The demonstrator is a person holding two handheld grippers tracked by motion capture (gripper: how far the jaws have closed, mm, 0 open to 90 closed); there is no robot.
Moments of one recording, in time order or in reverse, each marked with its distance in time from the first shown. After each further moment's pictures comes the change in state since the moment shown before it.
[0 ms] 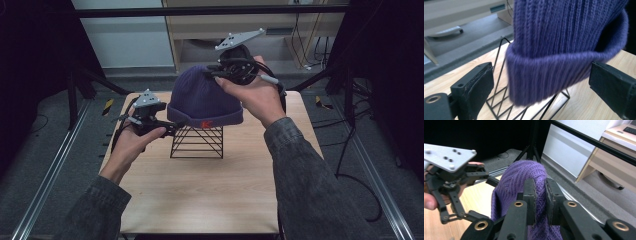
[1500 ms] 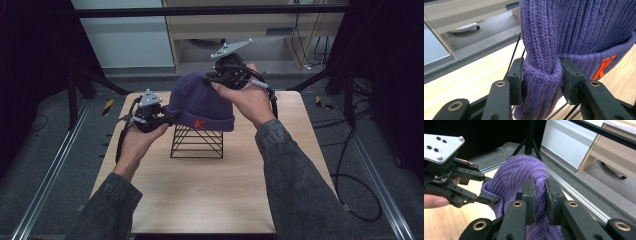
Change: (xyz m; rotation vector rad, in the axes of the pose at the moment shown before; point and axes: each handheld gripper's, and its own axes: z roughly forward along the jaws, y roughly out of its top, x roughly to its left) left arm 0.010 -0.011 0.014 0.013 0.129 -0.009; right arm -0.011 -0.023 0.037 0.055 -0.012 0.046
